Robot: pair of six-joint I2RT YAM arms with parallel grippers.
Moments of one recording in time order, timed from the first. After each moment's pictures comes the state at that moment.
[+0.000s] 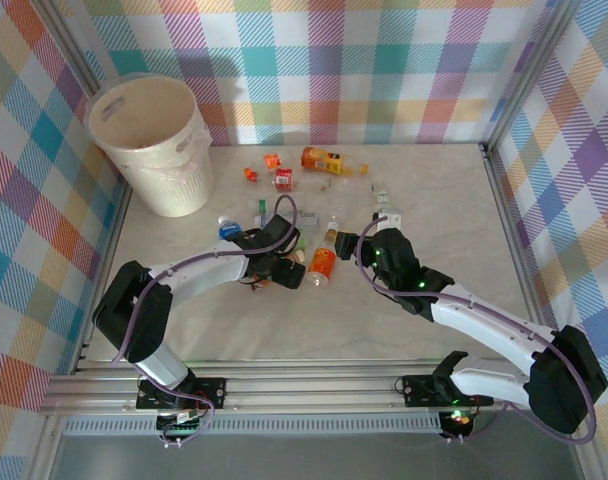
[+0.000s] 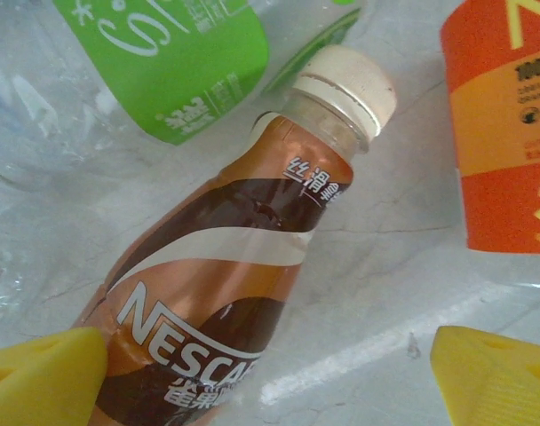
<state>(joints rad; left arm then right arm) -0.71 1.62 1.06 -0.61 -0.15 -0.26 0.73 1.12 0.67 -0.02 0.35 0.54</state>
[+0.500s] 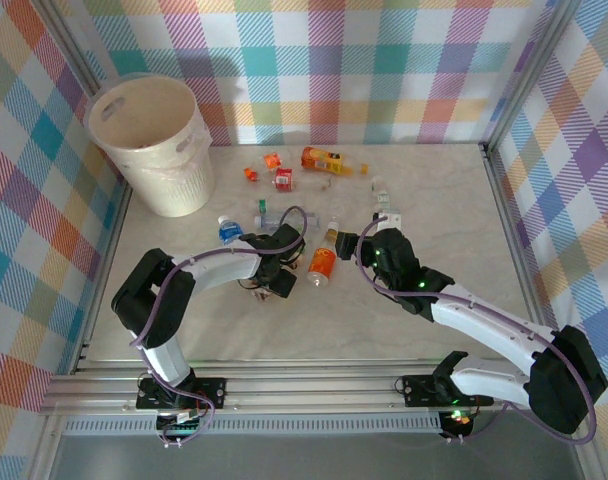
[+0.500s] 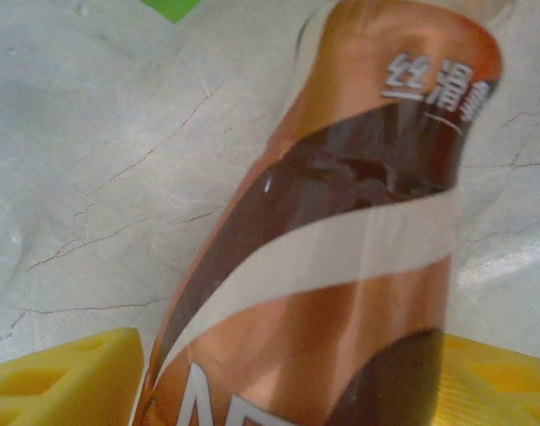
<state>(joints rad) -0.71 1.74 1.07 -0.68 -0.20 -0.22 0.73 1.12 0.67 -0.02 0.35 0.54</state>
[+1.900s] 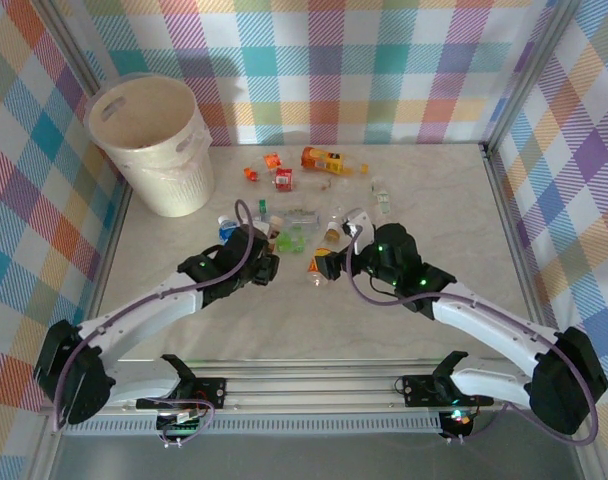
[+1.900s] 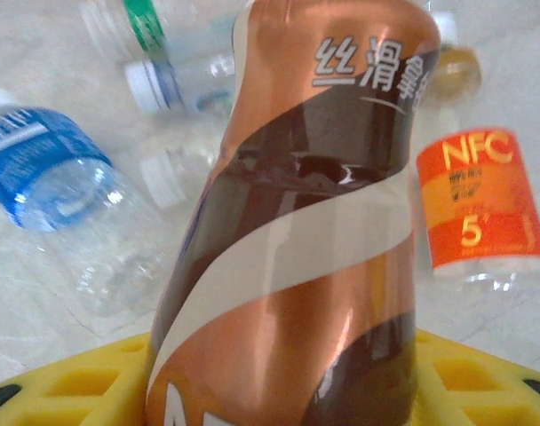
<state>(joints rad) -0.69 1.18 0.86 -0.50 -0.28 -0.33 0.73 1.12 0.71 0.04 -0.10 0.12</state>
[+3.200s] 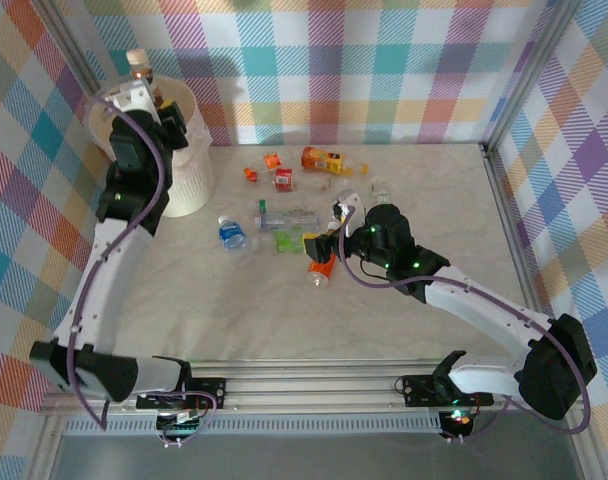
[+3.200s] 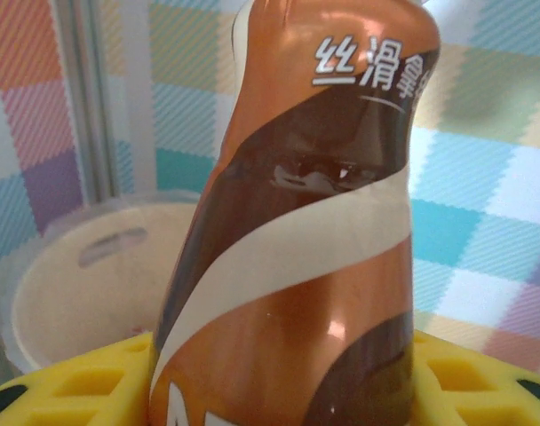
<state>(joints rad) -0.16 1.36 1.58 -0.27 -0.43 -0.14 0.73 1.21 0.87 0.01 -0.14 0.14</state>
